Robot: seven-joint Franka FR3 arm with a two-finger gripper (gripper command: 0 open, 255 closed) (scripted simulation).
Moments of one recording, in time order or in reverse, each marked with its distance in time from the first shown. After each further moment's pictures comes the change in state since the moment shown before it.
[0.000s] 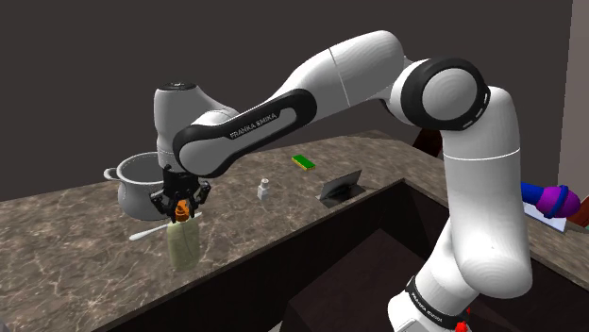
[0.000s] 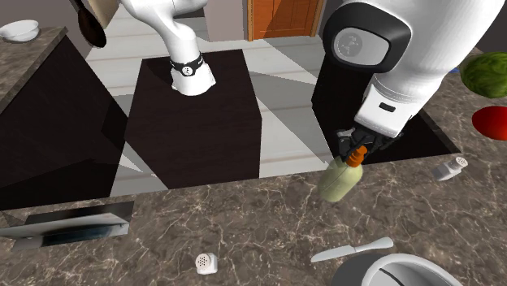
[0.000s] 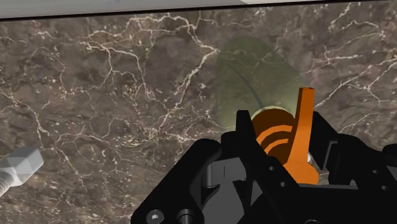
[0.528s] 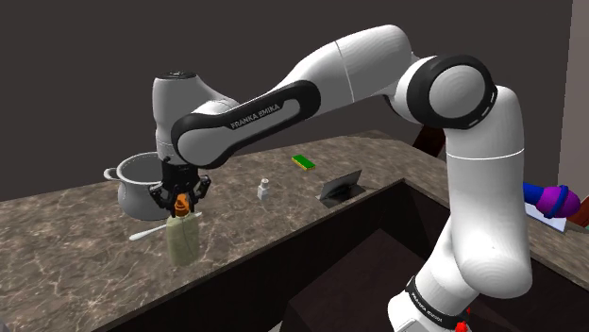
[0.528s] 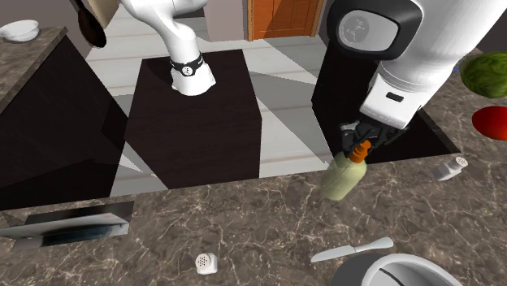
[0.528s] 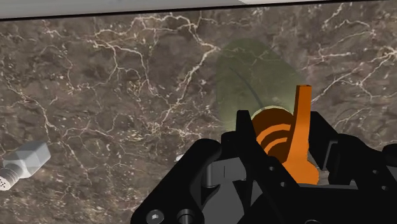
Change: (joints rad) arm -0.004 -0.026 0.007 0.015 0.013 -0.040 -0.007
